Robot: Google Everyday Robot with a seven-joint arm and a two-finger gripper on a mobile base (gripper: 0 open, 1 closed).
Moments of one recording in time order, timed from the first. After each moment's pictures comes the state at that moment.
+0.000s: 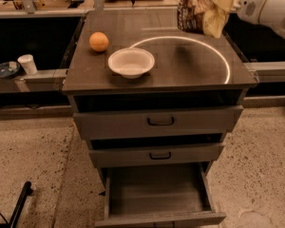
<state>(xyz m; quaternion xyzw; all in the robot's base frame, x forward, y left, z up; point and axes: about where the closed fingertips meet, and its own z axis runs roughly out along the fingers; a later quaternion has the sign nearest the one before) 0.784 -0.245 1.020 -0.24 0.67 0.22 0.67</state>
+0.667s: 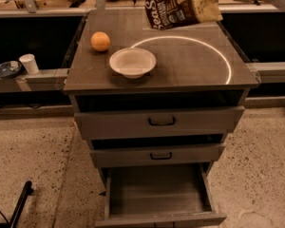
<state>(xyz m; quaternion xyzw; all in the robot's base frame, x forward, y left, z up) 0.726 -0.159 1.082 -0.44 0.57 0.19 0.66</state>
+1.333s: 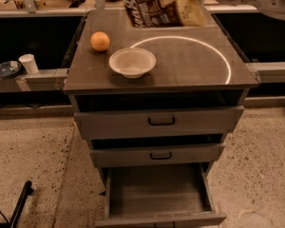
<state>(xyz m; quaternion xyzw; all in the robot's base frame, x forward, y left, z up) 0.699 -0.113 1.085 -0.48 0.50 0.28 0.66</state>
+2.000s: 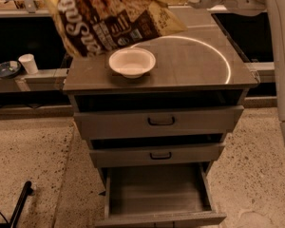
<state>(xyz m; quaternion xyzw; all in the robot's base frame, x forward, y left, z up) 0.564 -0.021 1.118 -0.61 0.26 0.40 0.63</state>
